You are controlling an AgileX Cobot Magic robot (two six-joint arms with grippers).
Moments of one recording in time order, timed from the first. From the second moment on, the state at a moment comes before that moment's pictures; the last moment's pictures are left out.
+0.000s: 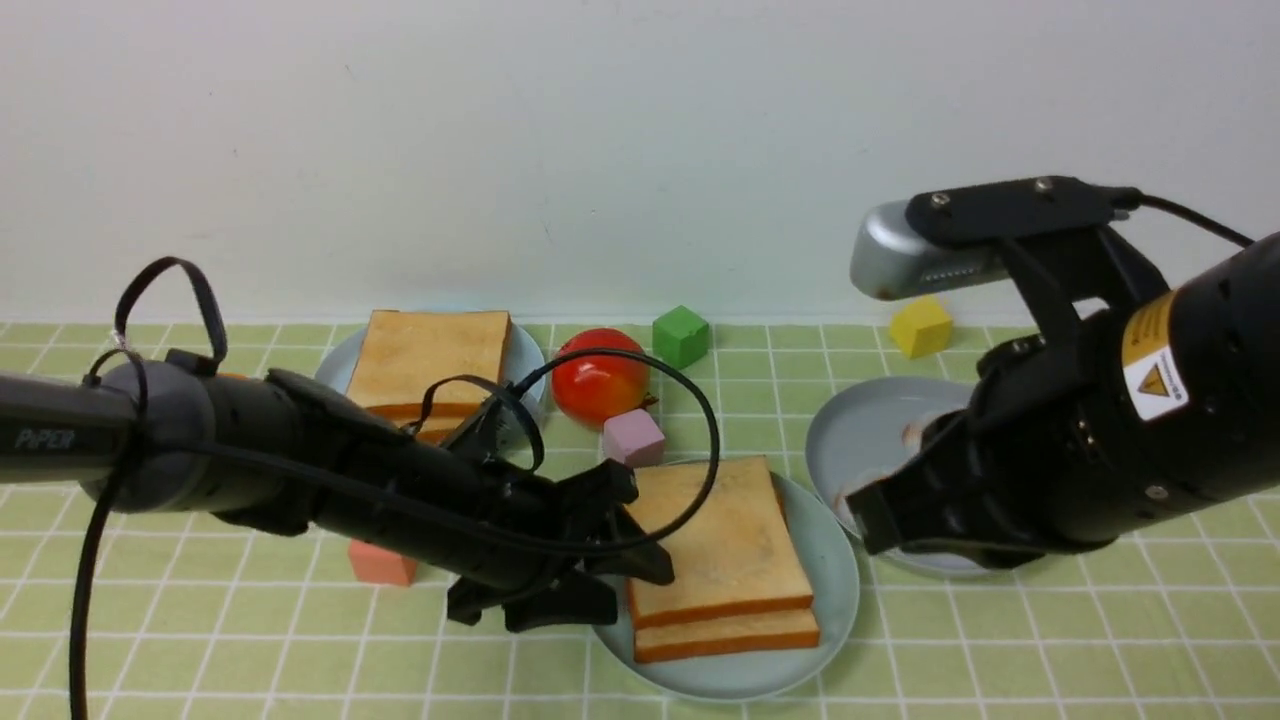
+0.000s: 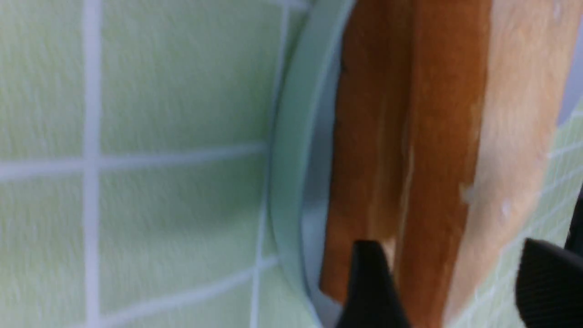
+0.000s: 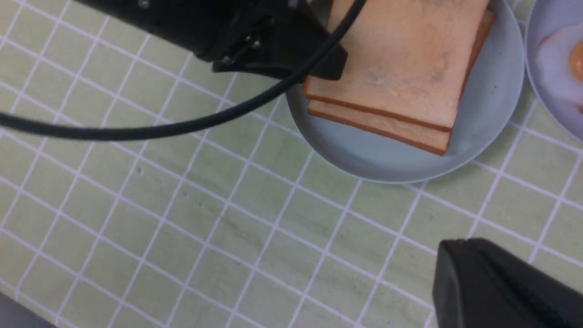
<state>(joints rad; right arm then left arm) 0.72 1.26 -1.15 -0.01 0.96 0.32 -0.31 1.88 -1.00 -1.28 0.68 0.54</state>
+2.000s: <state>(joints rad) 0.72 0.59 -0.34 -1.01 0.31 1.12 -0.24 0.24 -0.62 0.03 0.81 -0.15</state>
